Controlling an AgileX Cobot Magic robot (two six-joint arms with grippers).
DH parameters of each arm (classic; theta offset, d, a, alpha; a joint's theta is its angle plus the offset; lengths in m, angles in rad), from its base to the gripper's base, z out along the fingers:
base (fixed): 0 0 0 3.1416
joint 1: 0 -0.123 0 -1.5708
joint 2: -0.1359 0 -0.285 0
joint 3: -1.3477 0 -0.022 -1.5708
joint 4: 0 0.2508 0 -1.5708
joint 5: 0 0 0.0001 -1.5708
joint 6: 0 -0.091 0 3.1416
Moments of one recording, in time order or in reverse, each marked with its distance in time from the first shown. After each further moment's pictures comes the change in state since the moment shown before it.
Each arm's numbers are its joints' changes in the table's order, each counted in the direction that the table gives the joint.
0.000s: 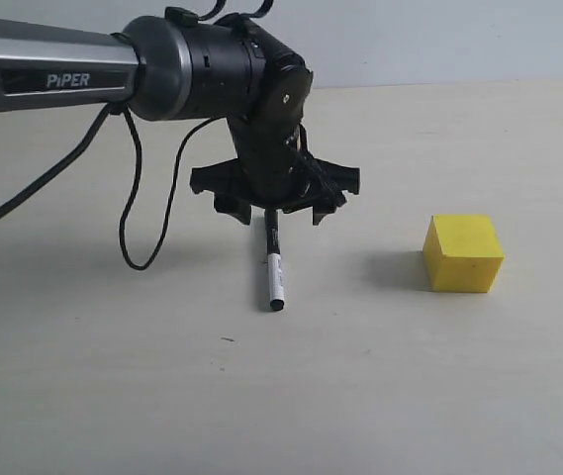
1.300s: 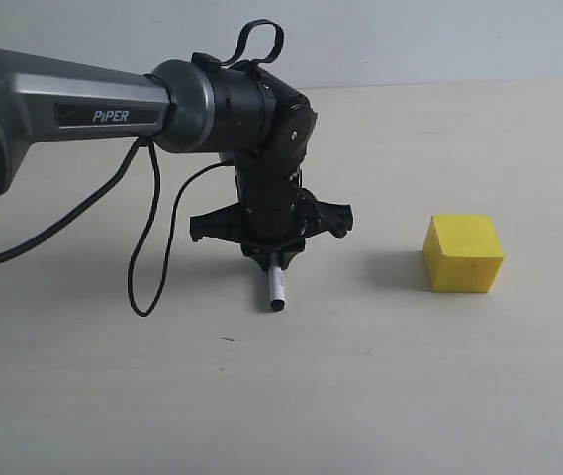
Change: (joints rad) left arm -0.002 -0.093 0.000 -0.082 0.061 0.094; right arm 0.000 0.000 0.000 0.000 0.000 0.000
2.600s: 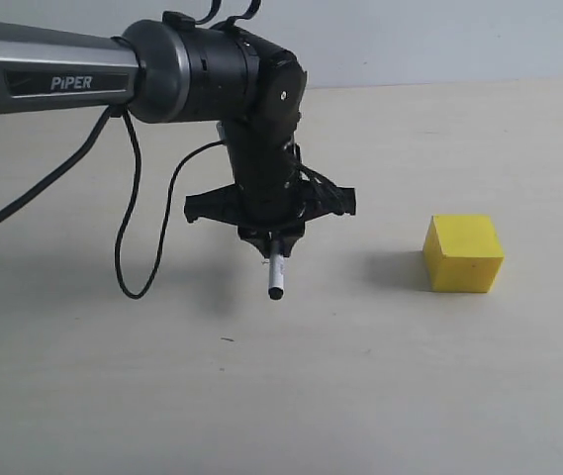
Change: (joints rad) left arm -0.012 0.073 0.002 -0.072 0.051 -0.133; right arm 0.000 0.000 0.000 0.000 0.000 0.000
